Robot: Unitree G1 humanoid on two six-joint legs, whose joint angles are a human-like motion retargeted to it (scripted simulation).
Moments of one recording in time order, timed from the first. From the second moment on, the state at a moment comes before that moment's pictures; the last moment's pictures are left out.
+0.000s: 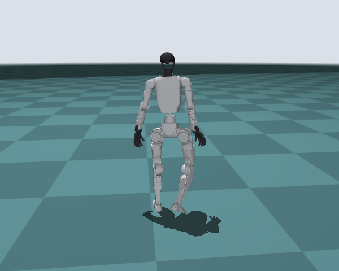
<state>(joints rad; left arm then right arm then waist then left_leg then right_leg) 0.01 0.33 0.32 1.46 0.78 -0.10 -0.12 0.03 -0.12 -0.06 1.57 -0.92 -0.05 -0.60 0.05 -0.03 -0.08 -0.25 0.14 0.37 0.20 -0.08 0.06 -0.29 -0.16 -0.37 0.84 -0.11 0.02</state>
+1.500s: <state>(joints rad) 0.09 0.18 0.24 1.43 0.87 -0.11 -0.09 0.05 -0.11 -0.21 1.68 -1.02 0.13 -0.44 -0.04 0.01 -0.10 0.18 0.09 1.03 0.05 -0.19 -0.15 -0.19 -0.04 -0.51 0.32 -0.34 -0.08</state>
